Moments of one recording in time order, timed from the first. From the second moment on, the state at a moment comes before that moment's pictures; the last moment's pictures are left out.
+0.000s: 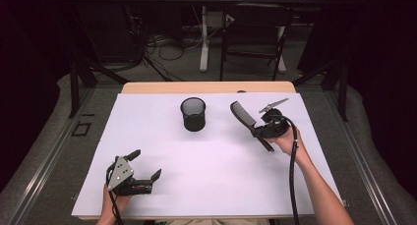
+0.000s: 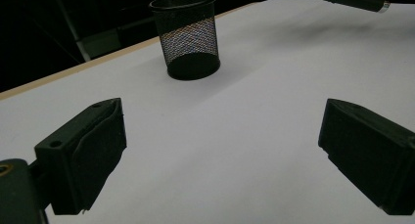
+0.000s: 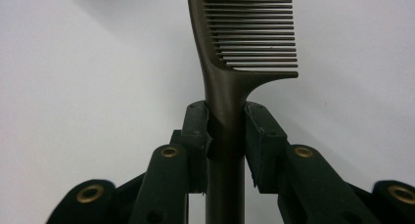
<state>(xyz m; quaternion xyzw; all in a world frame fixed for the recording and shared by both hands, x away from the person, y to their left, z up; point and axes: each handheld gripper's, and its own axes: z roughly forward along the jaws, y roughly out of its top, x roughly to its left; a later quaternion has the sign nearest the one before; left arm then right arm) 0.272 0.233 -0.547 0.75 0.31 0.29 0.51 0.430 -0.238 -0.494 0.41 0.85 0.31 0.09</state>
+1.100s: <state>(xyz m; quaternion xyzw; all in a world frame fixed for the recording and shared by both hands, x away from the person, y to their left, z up) 0.271 0.233 -0.546 0.75 0.30 0.29 0.51 0.419 -0.238 -0.490 0.40 0.83 0.36 0.12</state>
